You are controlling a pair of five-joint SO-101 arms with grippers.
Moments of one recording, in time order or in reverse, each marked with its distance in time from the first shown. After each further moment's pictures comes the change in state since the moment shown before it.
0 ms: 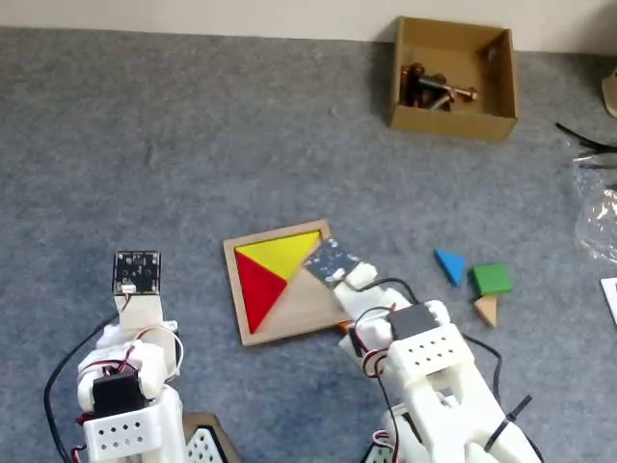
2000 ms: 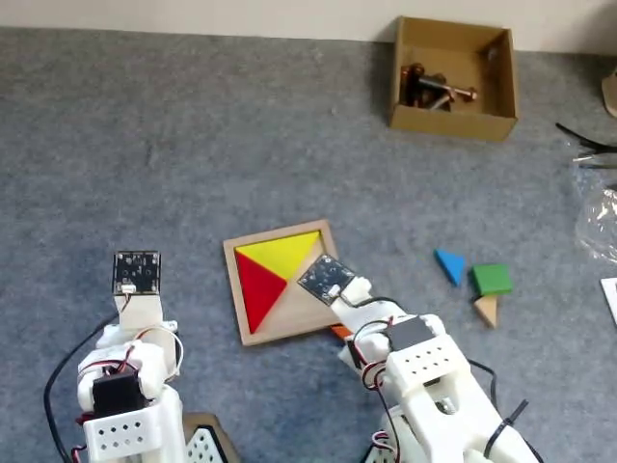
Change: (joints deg) left arm 0.0 0.0 0.0 0.0 0.0; right arm -0.5 -0.4 7.5 -7.6 2.7
